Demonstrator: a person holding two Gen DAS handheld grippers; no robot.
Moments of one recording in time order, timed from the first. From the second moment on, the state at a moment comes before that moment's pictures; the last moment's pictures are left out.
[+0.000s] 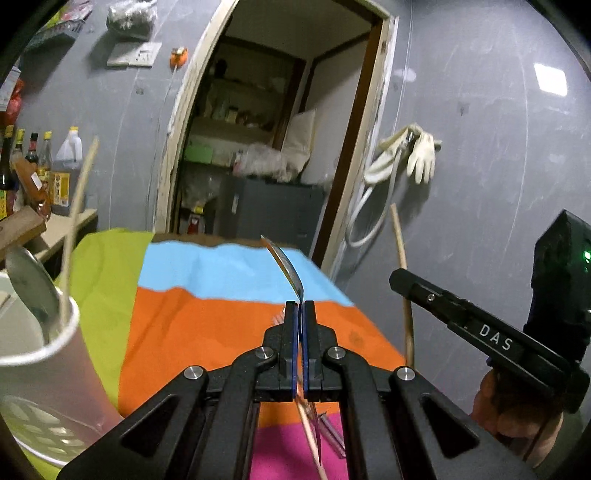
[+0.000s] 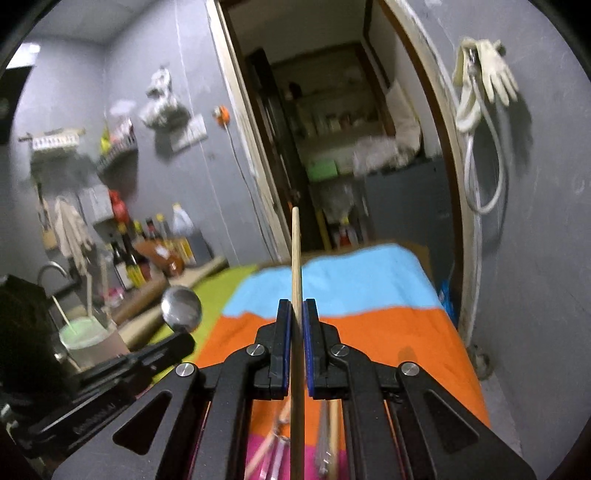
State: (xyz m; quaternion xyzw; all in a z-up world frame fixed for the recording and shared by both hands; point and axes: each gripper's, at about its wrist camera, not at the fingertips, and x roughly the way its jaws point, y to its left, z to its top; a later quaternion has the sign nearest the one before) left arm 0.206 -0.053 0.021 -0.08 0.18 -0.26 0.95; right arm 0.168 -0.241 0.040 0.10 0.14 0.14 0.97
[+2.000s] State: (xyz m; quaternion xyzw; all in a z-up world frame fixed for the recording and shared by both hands) left arm 0.181 0.147 0.043 -0.06 0.05 -0.01 1.00; right arm 0.188 -0.047 0.076 0.07 0.02 0.30 0.95
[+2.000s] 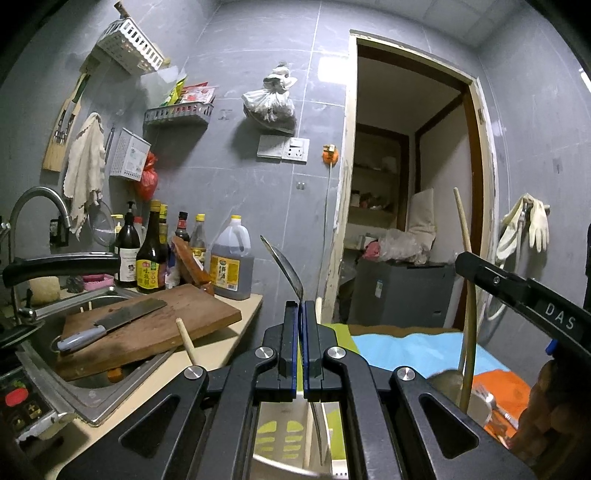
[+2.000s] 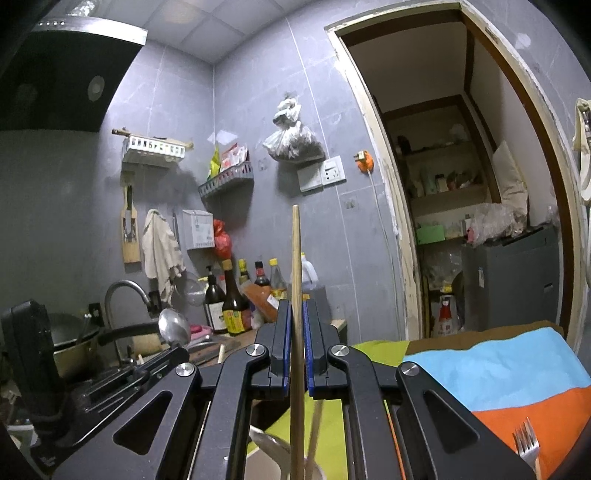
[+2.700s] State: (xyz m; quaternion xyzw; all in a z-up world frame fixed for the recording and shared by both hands) left arm 0.175 0.141 0.028 -0.07 0.13 -0.05 0.99; right arm 0.180 -0.055 0.057 0.04 0.07 0.32 0.94
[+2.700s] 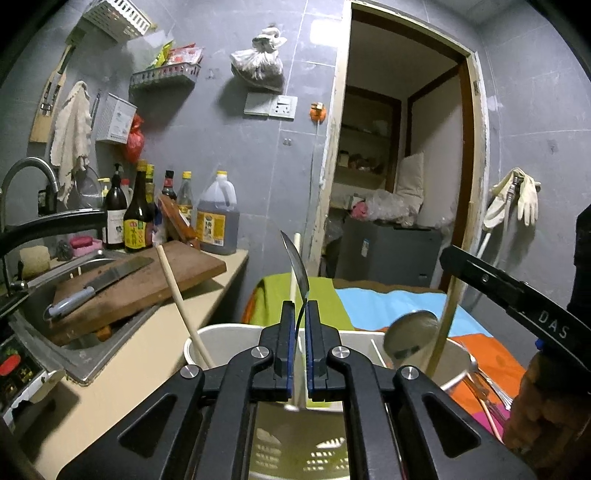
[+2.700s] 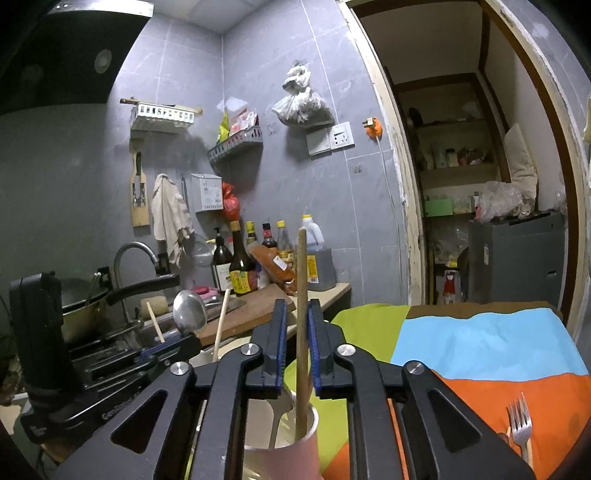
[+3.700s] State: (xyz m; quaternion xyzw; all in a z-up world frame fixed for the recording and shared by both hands) left arm 0.144 0.055 0.097 -0.09 0.08 -0.13 0.98; right arm 0.130 -0.200 0.110 0.03 -0.01 0.20 0.98
